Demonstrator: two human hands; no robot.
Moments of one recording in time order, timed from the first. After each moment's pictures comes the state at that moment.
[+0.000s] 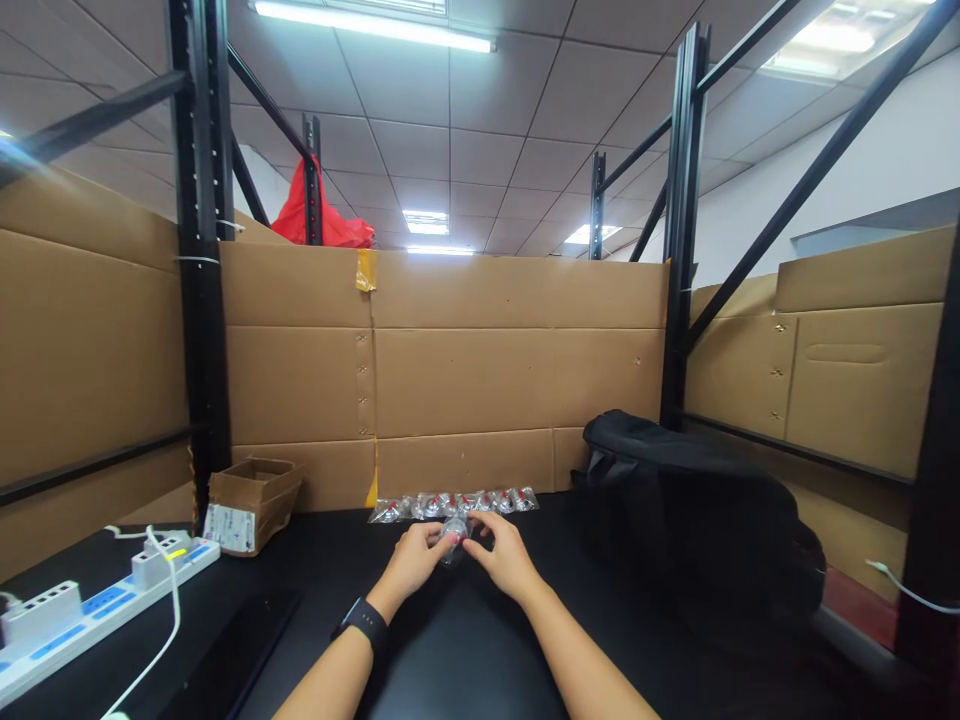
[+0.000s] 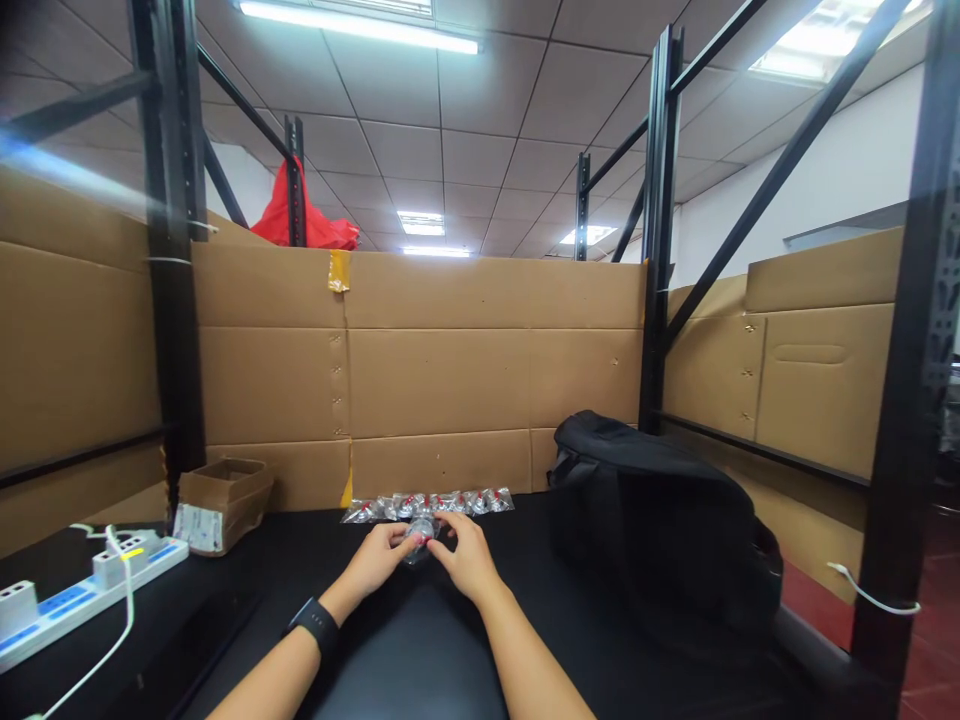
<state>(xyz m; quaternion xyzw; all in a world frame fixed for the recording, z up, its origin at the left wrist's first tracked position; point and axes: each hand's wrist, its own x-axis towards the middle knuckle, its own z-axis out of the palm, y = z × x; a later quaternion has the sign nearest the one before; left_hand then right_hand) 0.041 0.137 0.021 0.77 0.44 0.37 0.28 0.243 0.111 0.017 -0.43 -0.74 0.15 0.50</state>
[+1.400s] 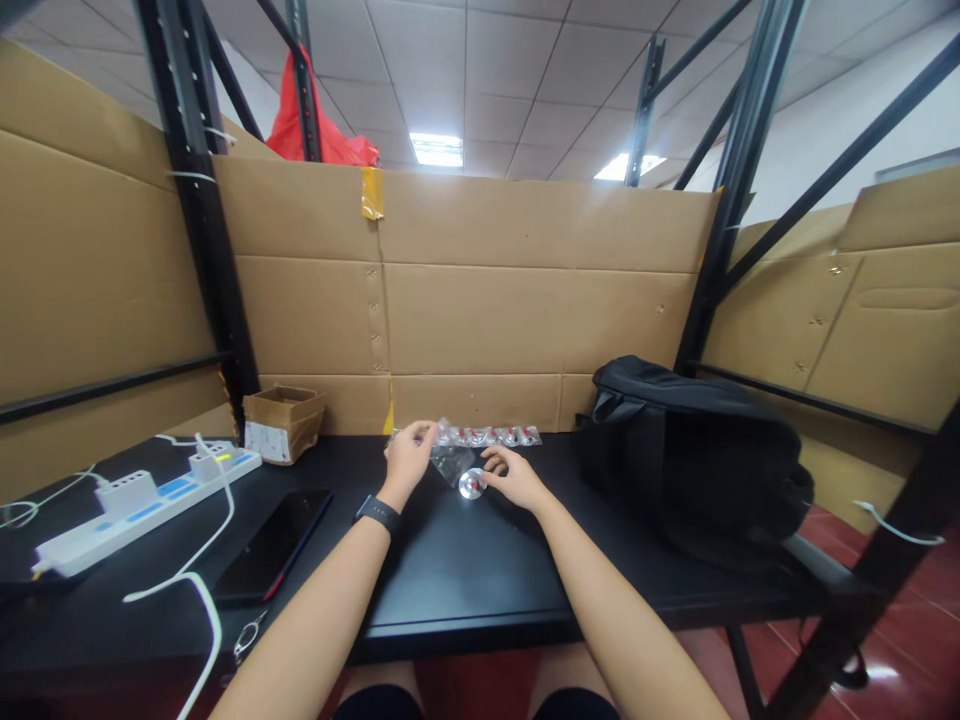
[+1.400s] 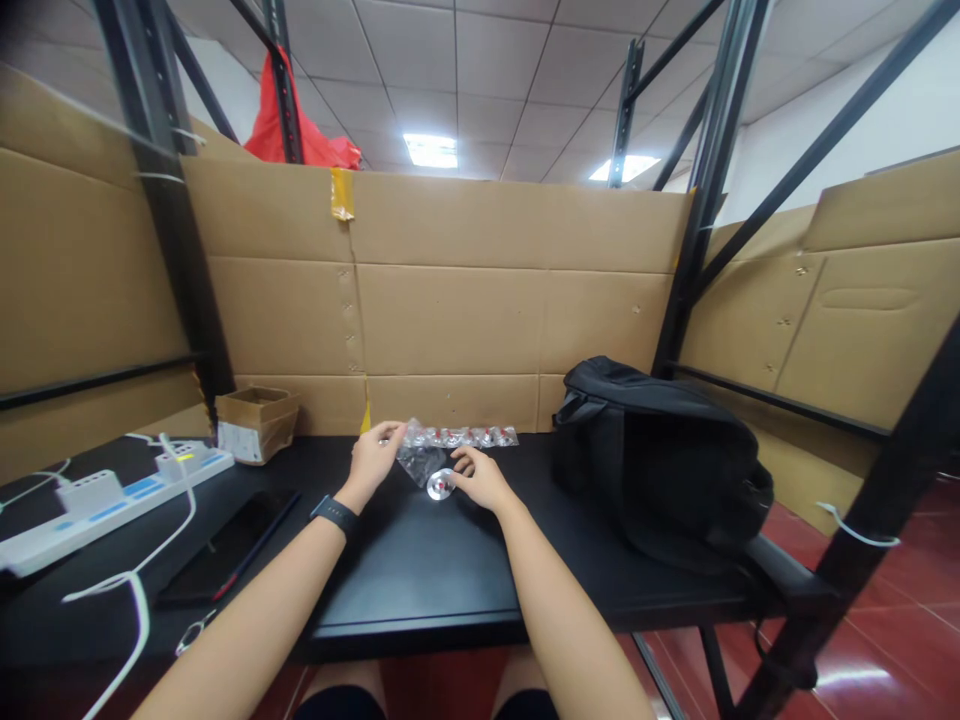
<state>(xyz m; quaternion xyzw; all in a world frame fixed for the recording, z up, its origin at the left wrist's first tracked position) 0.020 0.128 0.050 0.64 0.53 0.54 0.11 0.263 0.117 0.006 -0.43 -0.74 0.26 0.44</state>
